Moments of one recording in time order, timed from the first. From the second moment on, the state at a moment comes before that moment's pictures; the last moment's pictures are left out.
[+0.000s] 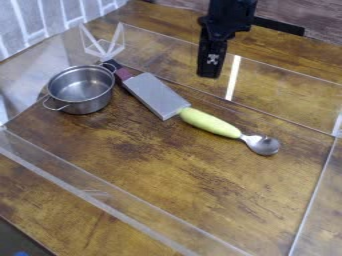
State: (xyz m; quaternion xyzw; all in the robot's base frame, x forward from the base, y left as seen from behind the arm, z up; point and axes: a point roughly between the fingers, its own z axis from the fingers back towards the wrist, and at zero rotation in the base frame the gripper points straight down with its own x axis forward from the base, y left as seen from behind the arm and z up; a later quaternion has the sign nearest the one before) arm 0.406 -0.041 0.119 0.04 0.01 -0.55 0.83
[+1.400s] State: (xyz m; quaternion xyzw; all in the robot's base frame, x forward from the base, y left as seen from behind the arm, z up) arm 0.412 -0.012 0.047 0.01 0.02 -0.67 0.74
